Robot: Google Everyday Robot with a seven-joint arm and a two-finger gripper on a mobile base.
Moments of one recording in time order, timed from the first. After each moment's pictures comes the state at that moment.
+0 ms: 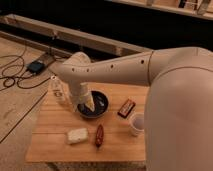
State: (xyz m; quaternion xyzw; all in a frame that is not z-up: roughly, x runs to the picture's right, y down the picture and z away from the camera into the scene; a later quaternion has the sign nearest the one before) arm -0.109 0.103 0.703 -0.26 0.23 0.64 0.68
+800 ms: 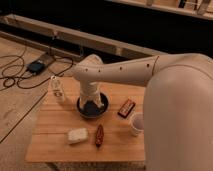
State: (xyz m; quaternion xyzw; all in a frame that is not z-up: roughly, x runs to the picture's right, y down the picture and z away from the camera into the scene) arm -0.072 0.090 0.770 -0.26 0.21 0.65 0.68
